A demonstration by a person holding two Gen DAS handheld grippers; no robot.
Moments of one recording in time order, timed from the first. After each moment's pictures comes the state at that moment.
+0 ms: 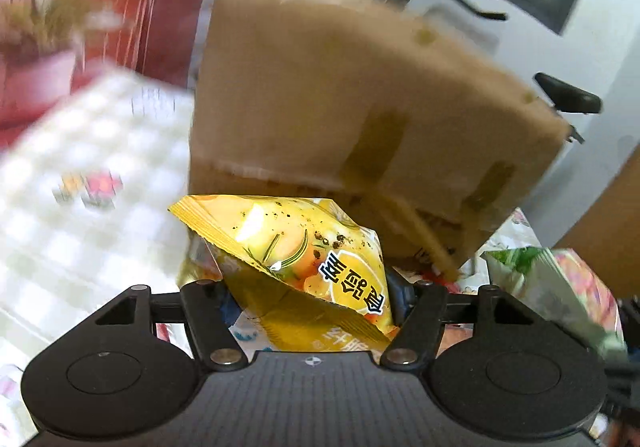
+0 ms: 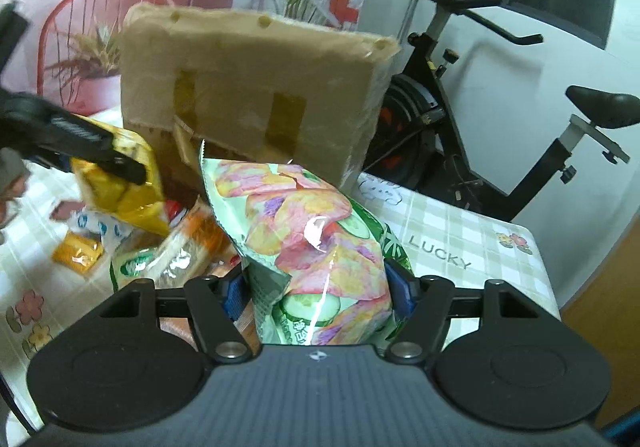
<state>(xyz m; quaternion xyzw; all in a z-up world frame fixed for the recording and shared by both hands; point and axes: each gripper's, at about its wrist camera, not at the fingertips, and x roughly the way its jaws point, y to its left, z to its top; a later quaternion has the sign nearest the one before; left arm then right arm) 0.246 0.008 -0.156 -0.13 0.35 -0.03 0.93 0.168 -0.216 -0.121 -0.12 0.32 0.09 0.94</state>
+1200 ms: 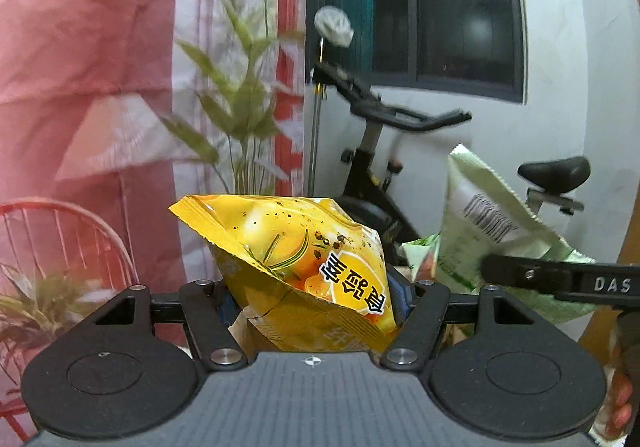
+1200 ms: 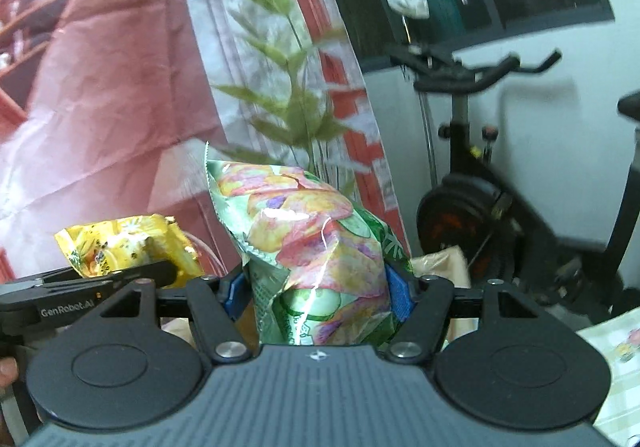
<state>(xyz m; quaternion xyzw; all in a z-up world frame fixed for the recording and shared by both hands) 0.337 0.006 0.001 0.01 0.17 -0.02 0.98 0.355 -0.211 0.012 0.14 0.22 0.17 0.95</state>
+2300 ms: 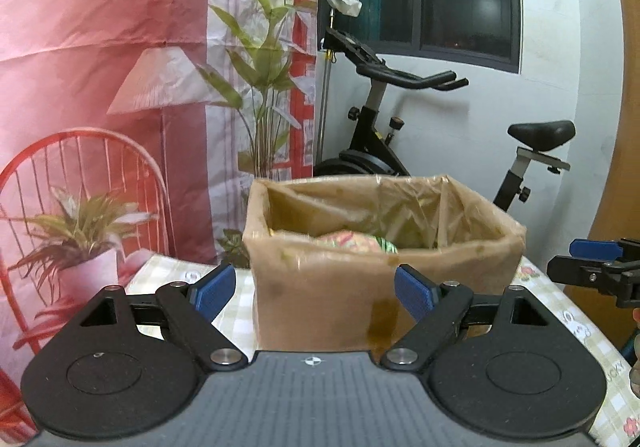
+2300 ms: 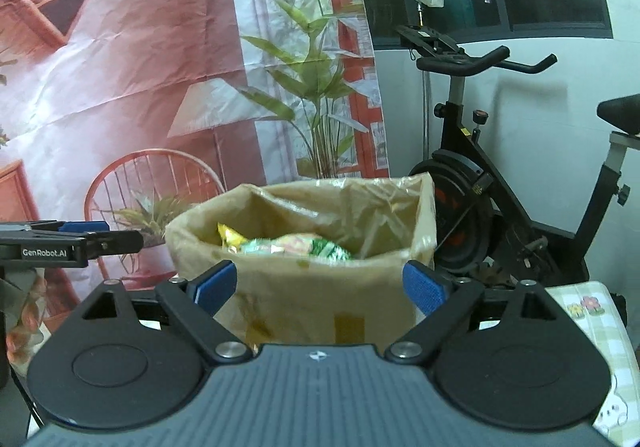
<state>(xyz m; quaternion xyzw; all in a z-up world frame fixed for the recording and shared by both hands) 0.209 0.023 -0.032 0.01 0.21 -0.01 0.98 0.212 -0.228 -0.014 0.06 0.23 0.18 0.95</state>
